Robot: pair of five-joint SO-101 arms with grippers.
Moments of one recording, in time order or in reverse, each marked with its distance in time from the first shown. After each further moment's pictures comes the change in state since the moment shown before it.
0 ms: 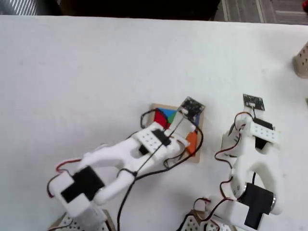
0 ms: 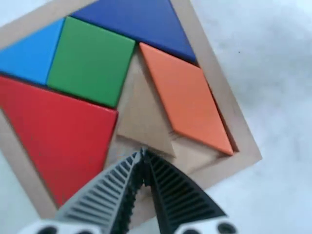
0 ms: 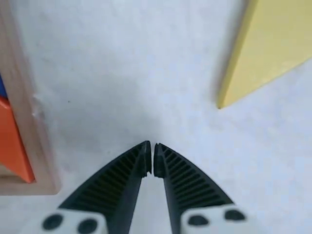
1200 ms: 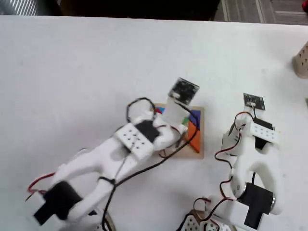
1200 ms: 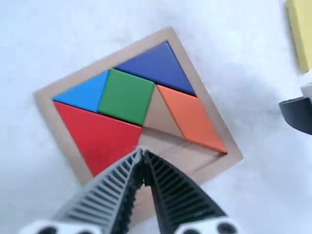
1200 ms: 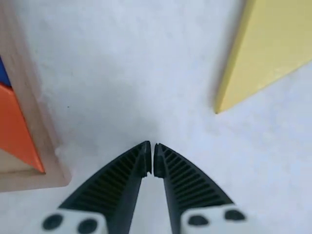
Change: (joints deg) left arm -3.7 -15.4 -0.3 5.1 0.4; right arm 0.1 0.0 0.0 -1.2 0.0
